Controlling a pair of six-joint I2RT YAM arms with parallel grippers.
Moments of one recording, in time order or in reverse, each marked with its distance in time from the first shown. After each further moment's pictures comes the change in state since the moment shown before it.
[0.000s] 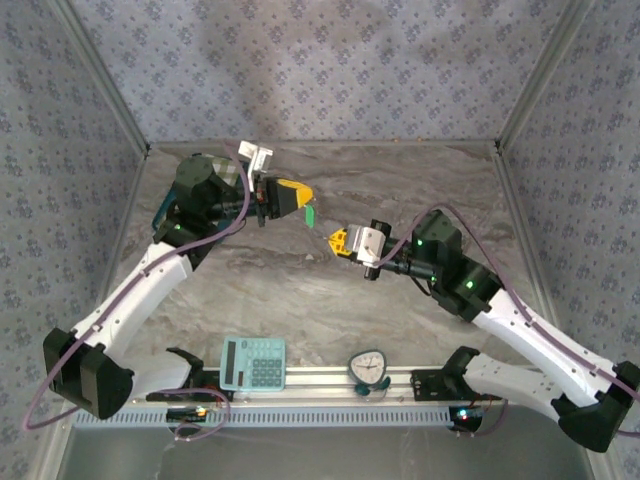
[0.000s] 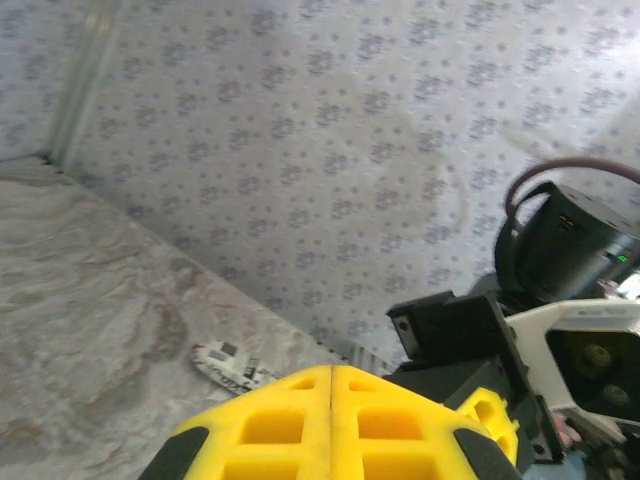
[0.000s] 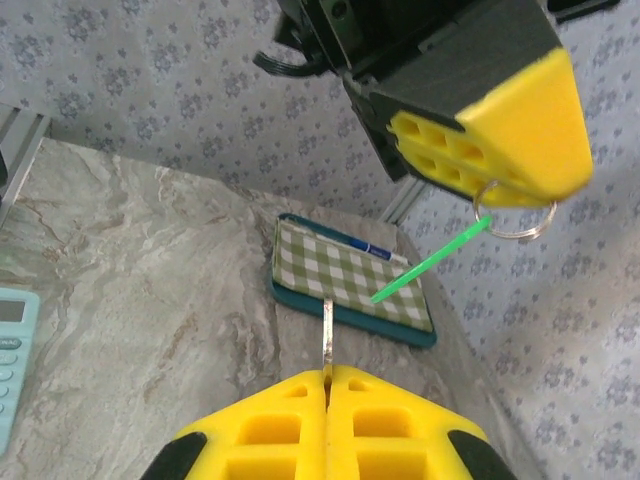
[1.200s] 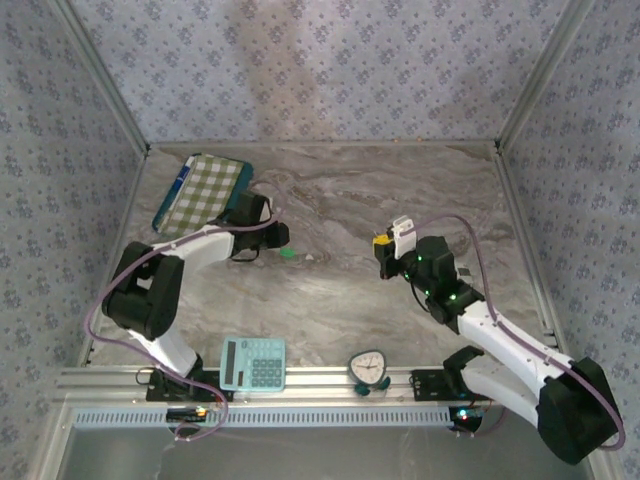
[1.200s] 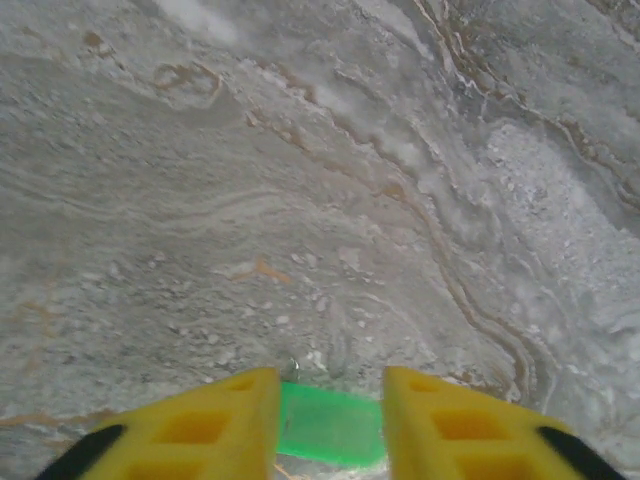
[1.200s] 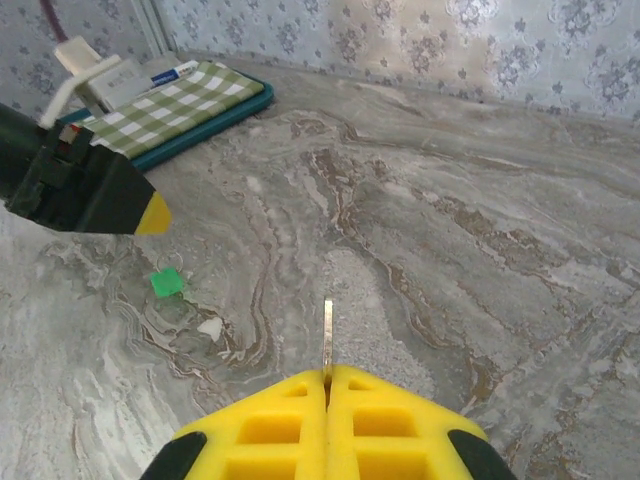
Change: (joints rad) left arm 0.042 0.471 -0.132 -0.329 -0.759 0.120; right arm -0.268 0.033 -0.477 0.355 0.281 0.645
